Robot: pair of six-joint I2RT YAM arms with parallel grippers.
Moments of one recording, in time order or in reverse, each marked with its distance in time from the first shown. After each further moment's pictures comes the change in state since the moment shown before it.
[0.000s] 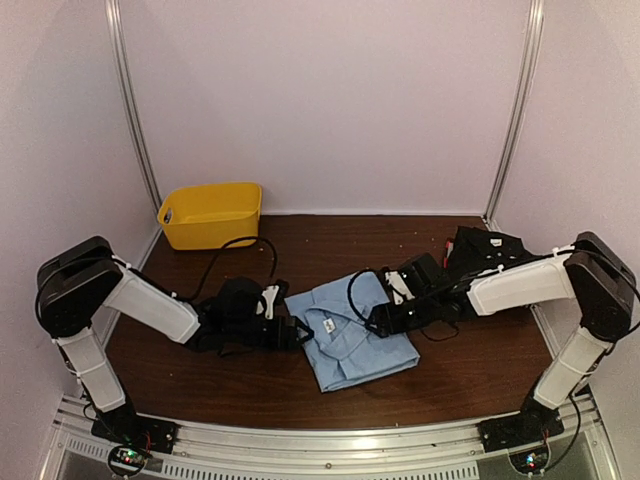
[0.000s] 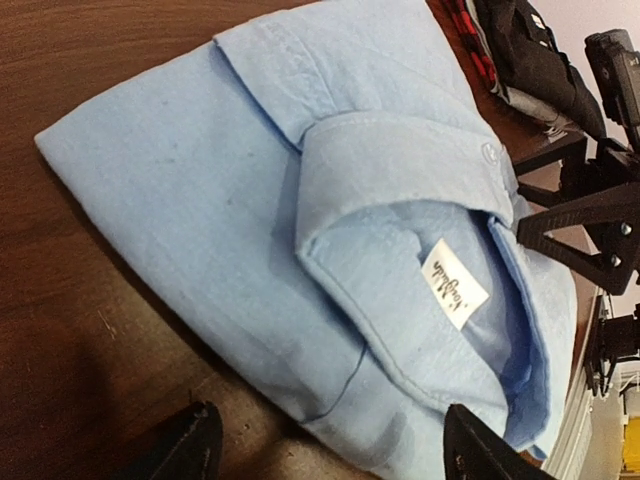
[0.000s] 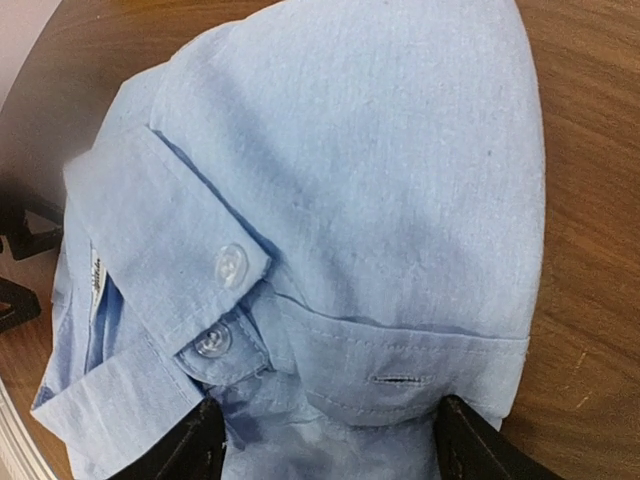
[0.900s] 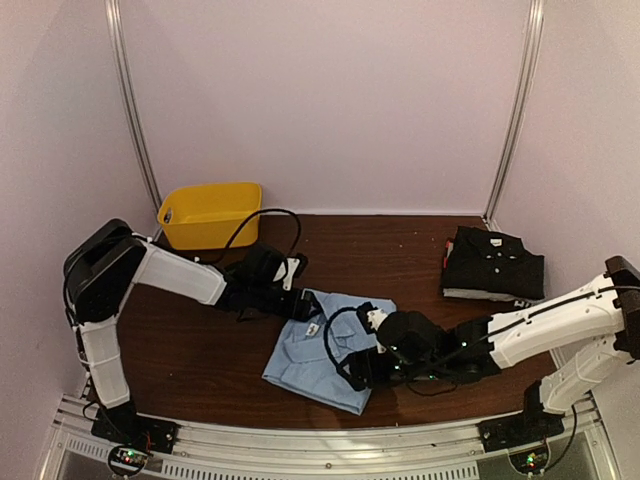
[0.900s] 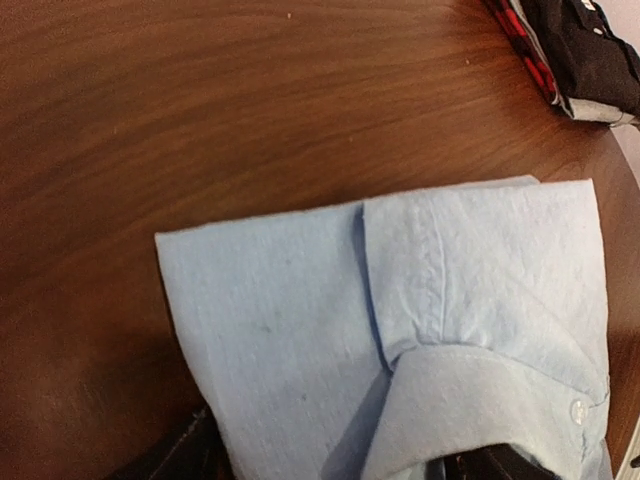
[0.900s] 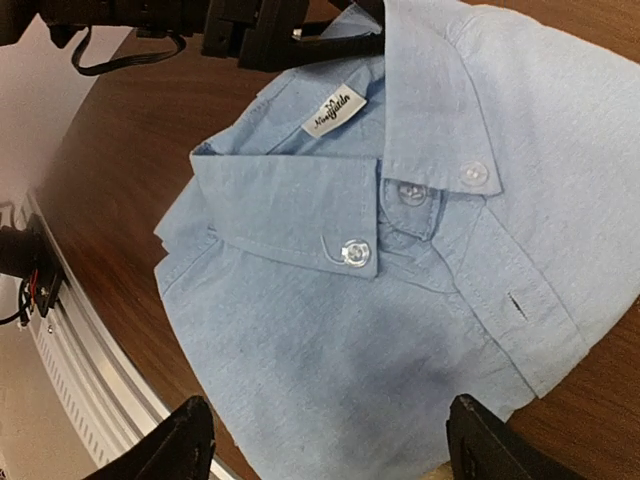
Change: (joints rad) left arm 0.086 0.158 0.352 -0.317 -0.023 0.257; right arm 0.522 -0.163 -0.090 0.024 0.307 0.363
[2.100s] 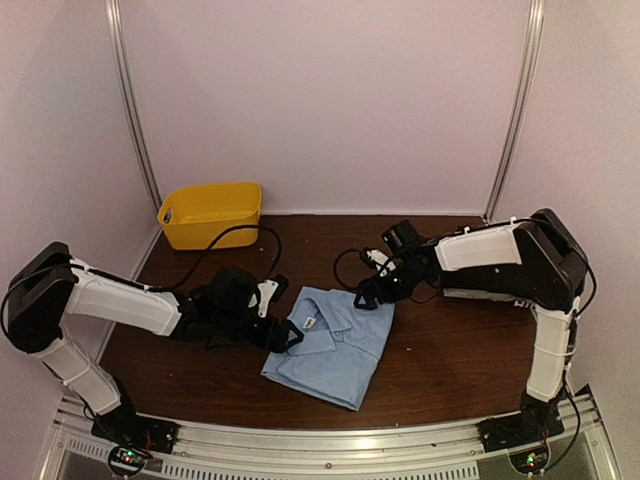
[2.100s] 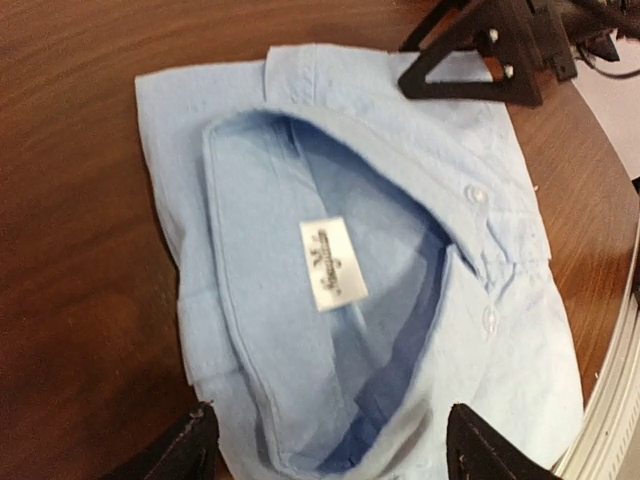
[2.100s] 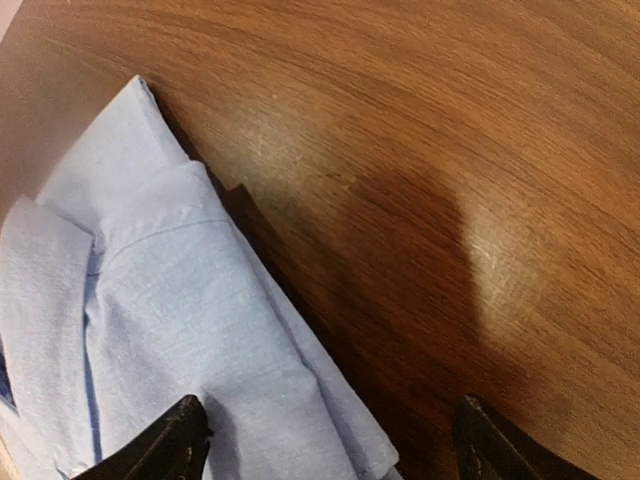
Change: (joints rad) left arm -0.084 -0.341 -0.292 -0.027 -0.050 0.001; right arm -0.655 0.497 0.546 -0.301 -0.451 -0.604
